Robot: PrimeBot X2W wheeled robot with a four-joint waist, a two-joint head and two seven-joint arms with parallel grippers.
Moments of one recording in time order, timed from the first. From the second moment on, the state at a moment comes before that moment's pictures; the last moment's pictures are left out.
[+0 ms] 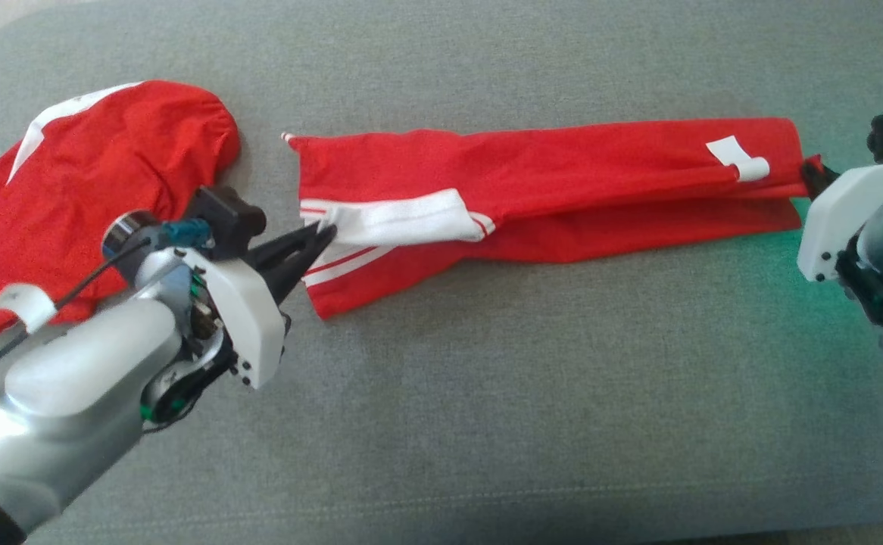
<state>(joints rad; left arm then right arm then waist) -0.88 0.63 -1.31 0.30 -0.92 -0.02 -0.11 -0.77 -0.39 0.34 0.94 0.39 0.12 0.23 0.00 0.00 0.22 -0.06</state>
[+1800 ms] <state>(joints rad) -0.20 0.05 -0.16 0.09 -0.35 -0.08 -0.26 -0.38 -0.12 -0.24 0.42 0.19 0.12 0.05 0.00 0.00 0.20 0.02</state>
